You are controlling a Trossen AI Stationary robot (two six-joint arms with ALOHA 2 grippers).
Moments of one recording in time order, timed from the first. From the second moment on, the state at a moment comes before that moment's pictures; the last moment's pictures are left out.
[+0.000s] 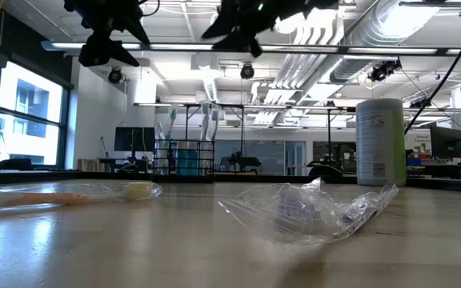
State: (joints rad) left arm 0.28 0.93 0.95 -0.69 0.16 -0.74; right arm -0.33 1.70 1.50 -0.03 0.00 0.07
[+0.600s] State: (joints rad) left arm 0.28 0.93 0.95 -0.69 0.07 -0.70; right arm -0.16 1.39 1.50 -1.09 -0.14 0.37
